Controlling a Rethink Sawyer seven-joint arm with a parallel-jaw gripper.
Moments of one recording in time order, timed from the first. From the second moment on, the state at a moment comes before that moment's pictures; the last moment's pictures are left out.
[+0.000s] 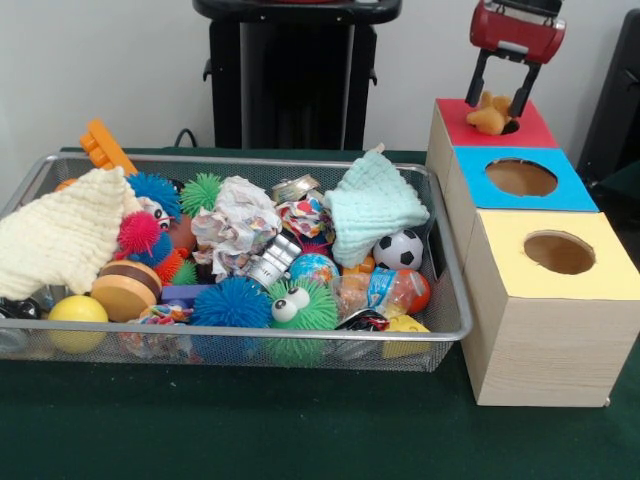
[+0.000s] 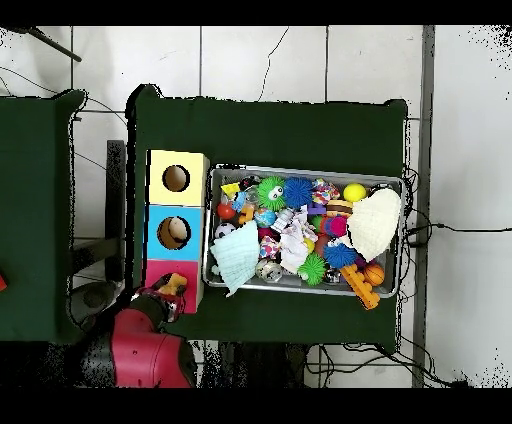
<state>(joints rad) 0.57 -0.71 -0.42 2.05 0.36 0.17 1.89</state>
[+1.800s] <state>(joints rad) 0.58 -0.80 -0.45 2.05 0.36 0.27 1.89</state>
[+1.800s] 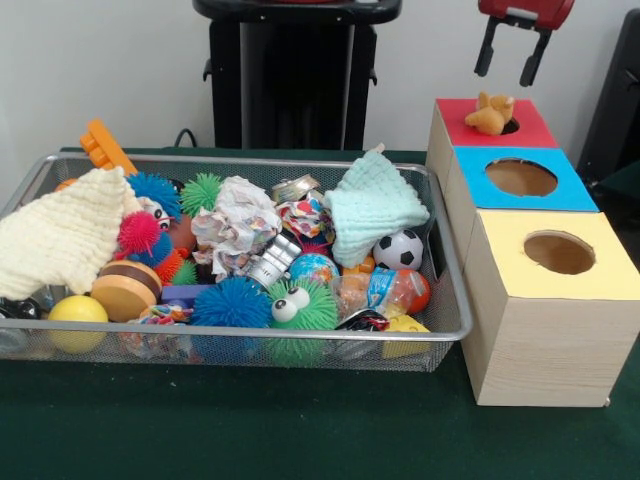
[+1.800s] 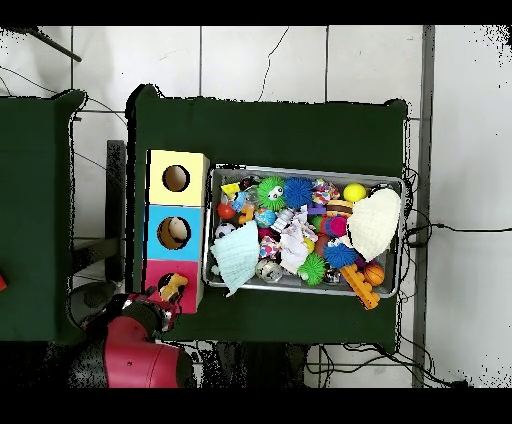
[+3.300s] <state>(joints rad) 0.56 -0.80 -0.45 2.05 0.36 0.27 1.89</state>
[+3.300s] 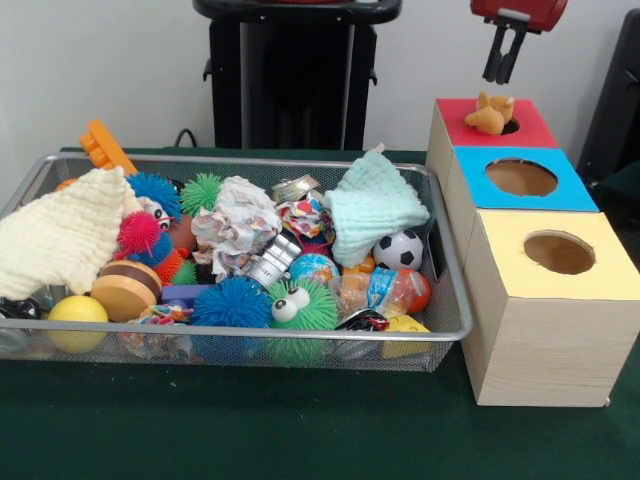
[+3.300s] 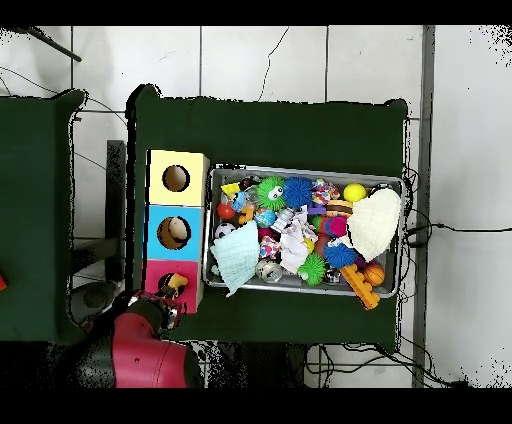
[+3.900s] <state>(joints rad) 0.54 -0.78 -0.43 2.05 0.36 0.23 1.89</state>
